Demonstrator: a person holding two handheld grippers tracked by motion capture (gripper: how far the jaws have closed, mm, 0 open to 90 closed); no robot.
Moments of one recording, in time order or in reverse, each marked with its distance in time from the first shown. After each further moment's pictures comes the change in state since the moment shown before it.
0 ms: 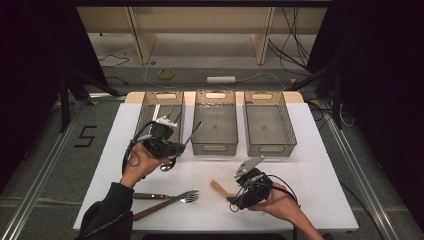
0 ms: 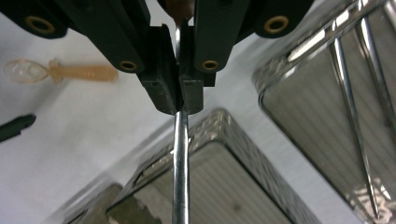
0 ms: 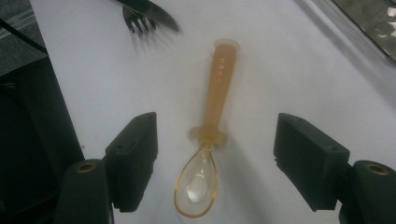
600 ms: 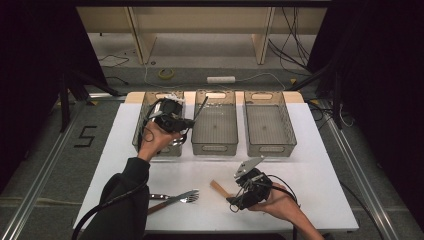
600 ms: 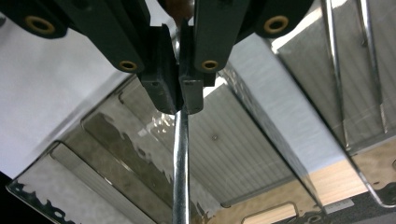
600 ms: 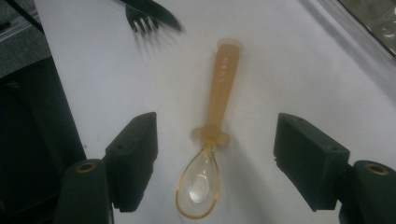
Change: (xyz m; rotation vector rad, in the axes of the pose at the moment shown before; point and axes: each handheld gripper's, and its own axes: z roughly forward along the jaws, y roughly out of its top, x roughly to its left) left arm 0.022 0.057 0.025 -0.101 0.025 -0.029; right arm -0.001 -0.001 0.002 -0.001 0.013 -0.003
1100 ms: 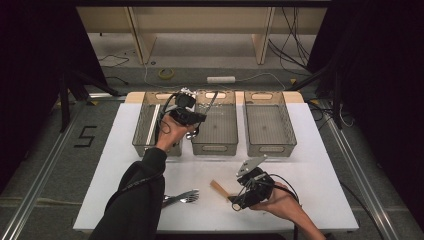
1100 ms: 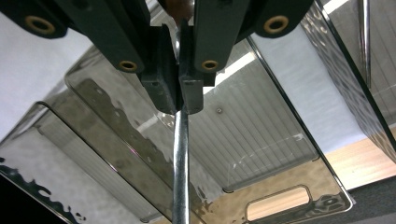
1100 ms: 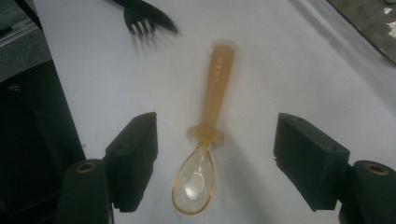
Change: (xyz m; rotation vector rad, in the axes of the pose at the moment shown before) left arm -0.002 0.022 0.037 -0.009 0.014 -0.034; right arm -0.004 -0.002 -0.004 -0.014 -0.004 0.006
